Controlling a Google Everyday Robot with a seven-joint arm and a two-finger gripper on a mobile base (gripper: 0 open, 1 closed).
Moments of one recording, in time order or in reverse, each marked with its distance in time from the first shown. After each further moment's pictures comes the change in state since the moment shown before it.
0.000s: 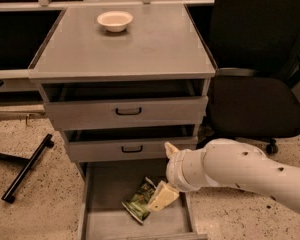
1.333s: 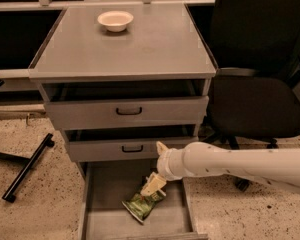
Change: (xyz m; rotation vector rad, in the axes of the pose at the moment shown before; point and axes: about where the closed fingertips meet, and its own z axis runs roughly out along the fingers) arm 0.043 -0.056 0.128 0.022 -0.053 -0.013
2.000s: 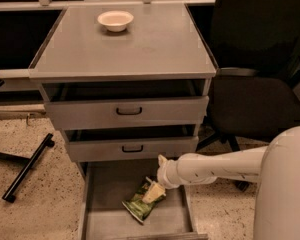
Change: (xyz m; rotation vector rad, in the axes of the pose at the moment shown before) arm 0.073 0.007 0.092 -0.035 0.065 0.084
